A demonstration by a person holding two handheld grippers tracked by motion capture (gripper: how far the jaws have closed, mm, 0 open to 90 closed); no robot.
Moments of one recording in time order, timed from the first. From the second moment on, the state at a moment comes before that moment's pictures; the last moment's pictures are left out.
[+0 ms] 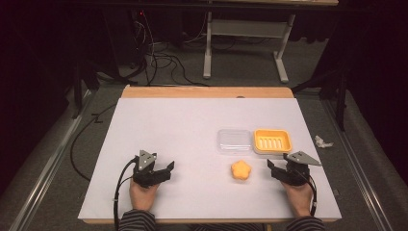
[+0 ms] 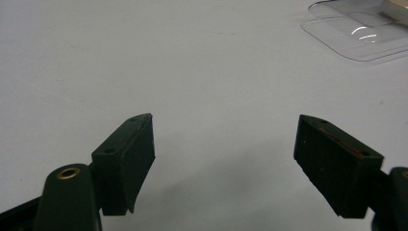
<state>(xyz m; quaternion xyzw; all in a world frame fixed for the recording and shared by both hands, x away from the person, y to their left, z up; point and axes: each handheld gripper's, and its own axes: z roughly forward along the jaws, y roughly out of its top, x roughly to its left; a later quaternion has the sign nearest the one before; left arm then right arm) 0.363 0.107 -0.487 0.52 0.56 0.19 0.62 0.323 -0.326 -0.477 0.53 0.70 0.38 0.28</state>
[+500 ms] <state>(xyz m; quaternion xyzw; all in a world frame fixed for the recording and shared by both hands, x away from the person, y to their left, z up) 0.363 0.107 -0.487 0.52 0.55 0.19 0.62 0.323 -0.327 -0.477 0.53 0.70 0.38 0.28</state>
